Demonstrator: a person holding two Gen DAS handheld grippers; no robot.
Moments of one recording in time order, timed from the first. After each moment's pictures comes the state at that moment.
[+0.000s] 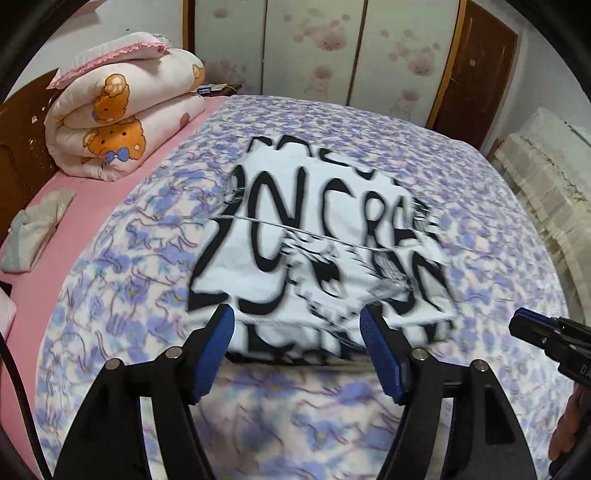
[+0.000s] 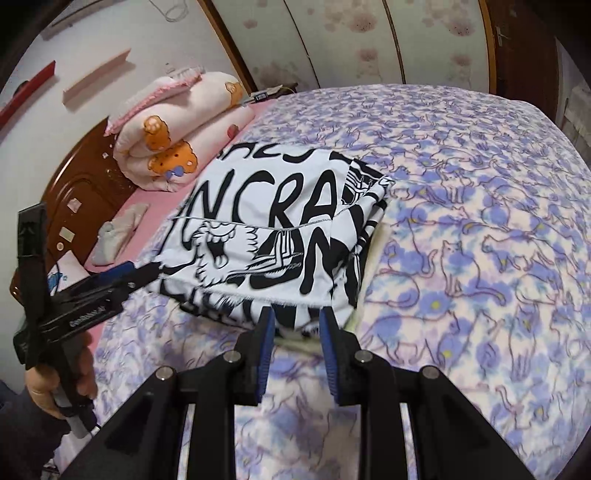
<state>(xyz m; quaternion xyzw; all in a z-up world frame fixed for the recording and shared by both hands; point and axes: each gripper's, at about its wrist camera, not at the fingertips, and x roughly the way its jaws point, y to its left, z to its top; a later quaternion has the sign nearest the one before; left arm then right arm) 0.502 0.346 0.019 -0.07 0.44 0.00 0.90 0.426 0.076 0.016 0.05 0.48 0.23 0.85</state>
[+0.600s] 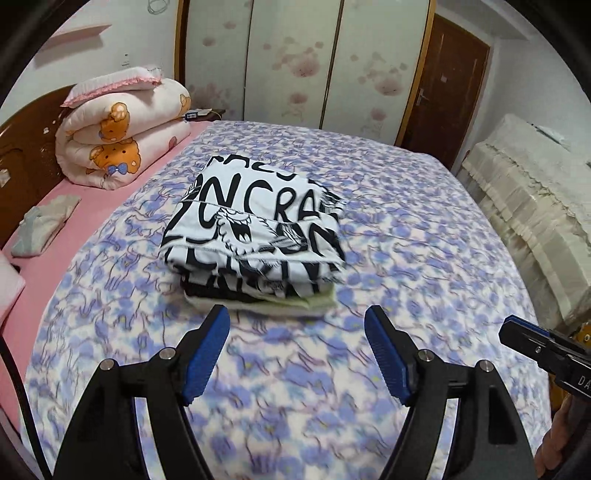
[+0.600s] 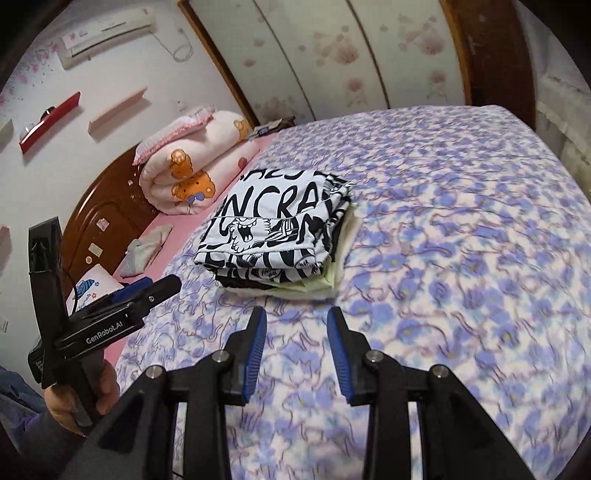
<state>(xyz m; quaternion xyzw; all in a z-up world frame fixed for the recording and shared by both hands) 0.334 0.244 0.093 -0.08 0.39 -0.02 0.92 0.266 -0.025 0.081 0.10 0.42 0.22 0.87</state>
